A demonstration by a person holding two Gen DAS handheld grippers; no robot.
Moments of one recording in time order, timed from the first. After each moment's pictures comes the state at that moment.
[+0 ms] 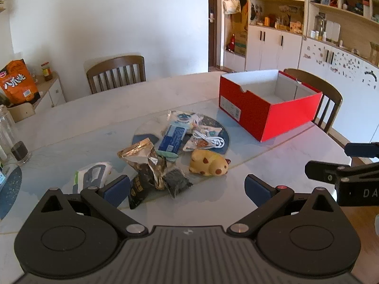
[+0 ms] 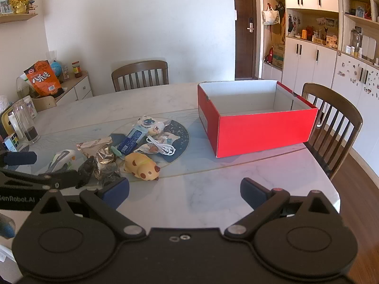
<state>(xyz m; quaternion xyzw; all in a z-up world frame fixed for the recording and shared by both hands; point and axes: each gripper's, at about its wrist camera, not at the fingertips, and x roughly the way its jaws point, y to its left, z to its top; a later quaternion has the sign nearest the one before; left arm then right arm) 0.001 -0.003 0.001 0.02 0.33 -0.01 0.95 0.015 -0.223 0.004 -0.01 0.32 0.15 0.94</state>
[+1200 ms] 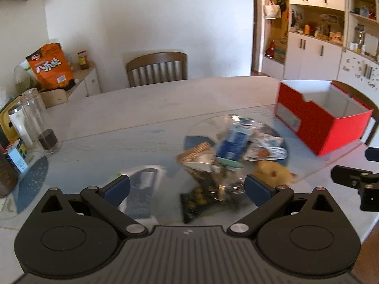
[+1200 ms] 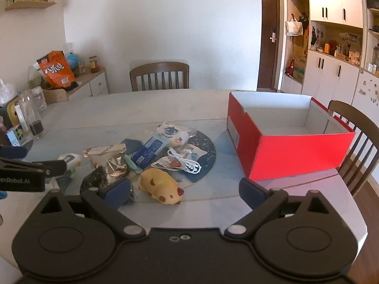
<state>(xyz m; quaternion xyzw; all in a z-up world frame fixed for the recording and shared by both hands) 0.040 0.073 -0.022 0.00 0.32 0.08 0.94 0.068 -0.163 -0.018 -0.05 0.31 0.20 0.93</state>
